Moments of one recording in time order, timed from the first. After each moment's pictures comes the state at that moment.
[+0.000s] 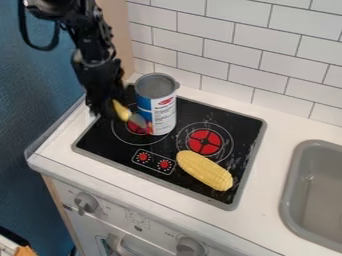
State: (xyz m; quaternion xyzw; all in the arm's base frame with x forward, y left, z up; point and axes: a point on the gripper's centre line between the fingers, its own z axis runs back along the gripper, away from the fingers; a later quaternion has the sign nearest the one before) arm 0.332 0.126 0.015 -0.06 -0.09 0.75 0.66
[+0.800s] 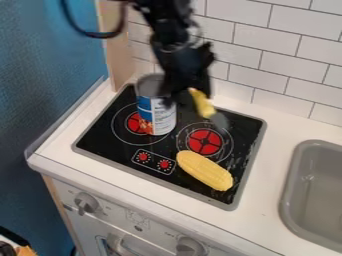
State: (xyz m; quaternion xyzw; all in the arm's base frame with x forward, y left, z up) arm 0.350 -0.031 0.054 -0.16 -0.07 0.56 0.81
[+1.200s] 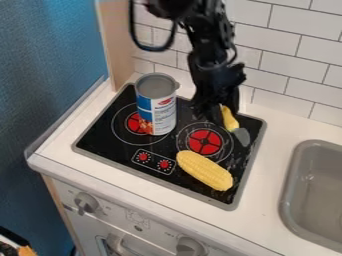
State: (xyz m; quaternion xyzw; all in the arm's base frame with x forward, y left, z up) arm 0.382 -0.046 0.011 -0.12 -0.06 0.55 0.83
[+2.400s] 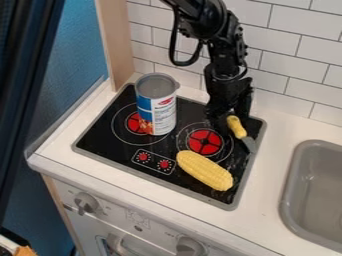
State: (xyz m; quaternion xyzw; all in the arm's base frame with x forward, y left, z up) arm 0.425 -0.044 -0.039 -0.09 -0.03 0.55 0.83
